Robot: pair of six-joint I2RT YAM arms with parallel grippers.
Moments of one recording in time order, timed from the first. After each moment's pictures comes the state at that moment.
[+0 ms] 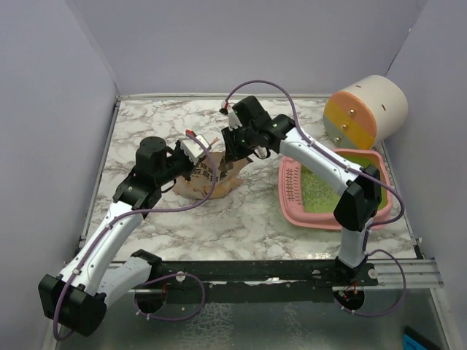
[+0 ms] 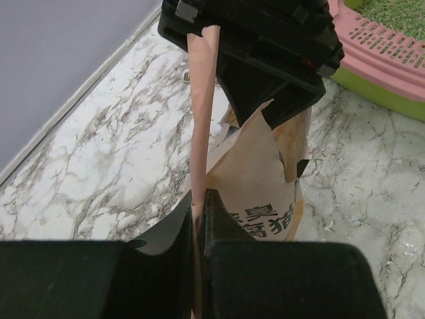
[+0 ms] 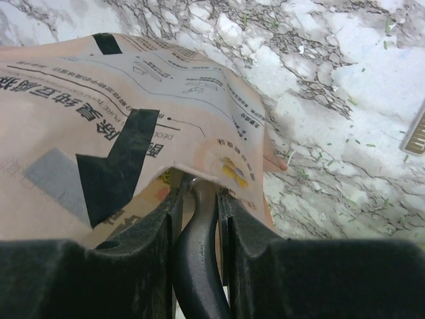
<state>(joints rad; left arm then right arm) -0.40 0.95 0.88 -0.24 0.39 0.38 0.75 1.89 1.85 -0.80 -0.14 0.19</state>
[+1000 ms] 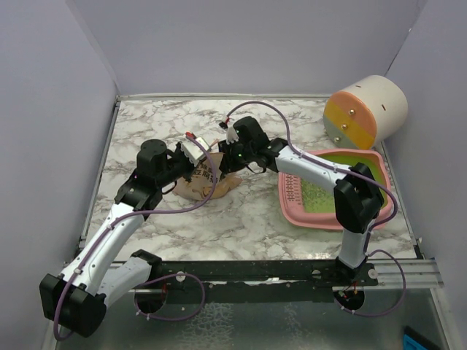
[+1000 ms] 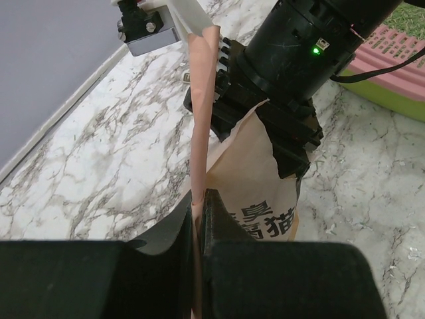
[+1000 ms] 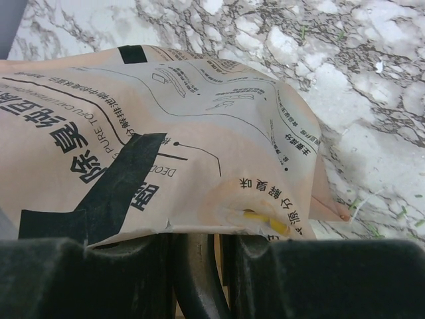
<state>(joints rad) -0.40 0.94 0.84 -0.19 0.38 0.37 0.78 1.88 1.49 -0.32 -0.26 0.32</state>
